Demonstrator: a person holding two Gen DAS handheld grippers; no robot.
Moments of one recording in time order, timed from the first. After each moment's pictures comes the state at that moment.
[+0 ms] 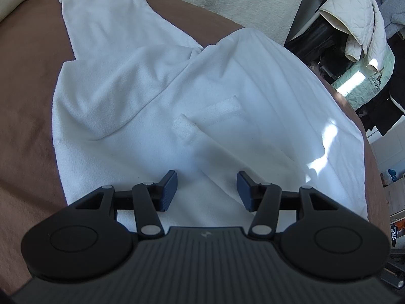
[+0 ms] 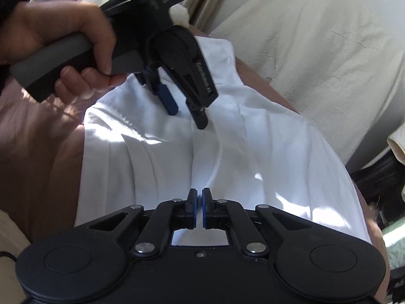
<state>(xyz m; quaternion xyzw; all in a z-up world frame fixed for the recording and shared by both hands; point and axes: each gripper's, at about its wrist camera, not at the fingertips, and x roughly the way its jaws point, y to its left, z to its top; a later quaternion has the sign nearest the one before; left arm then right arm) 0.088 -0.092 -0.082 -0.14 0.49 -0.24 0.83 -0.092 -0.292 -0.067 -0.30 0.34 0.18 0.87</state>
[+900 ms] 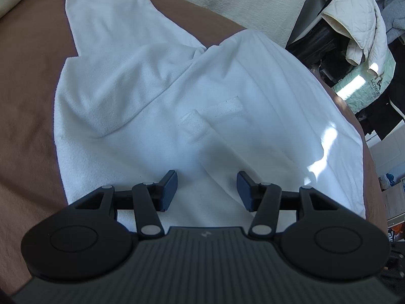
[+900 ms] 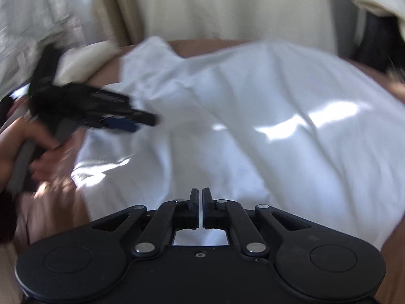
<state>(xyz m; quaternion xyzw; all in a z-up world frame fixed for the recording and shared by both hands) 0.086 -0.090 -0.083 -0.15 0.48 -0.23 0.83 -0.067 -0.385 -0.063 0.03 0.44 0.12 0.89</state>
